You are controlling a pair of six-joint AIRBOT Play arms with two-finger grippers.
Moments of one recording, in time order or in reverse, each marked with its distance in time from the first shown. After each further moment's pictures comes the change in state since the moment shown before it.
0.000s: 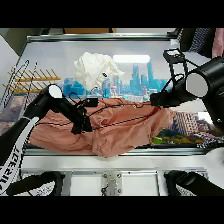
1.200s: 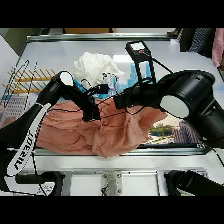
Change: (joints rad) left arm -0.068 -0.169 0.276 -0.011 -0.003 -0.137; right arm 0.274 -0.029 0.029 0.082 -0.378 0.053
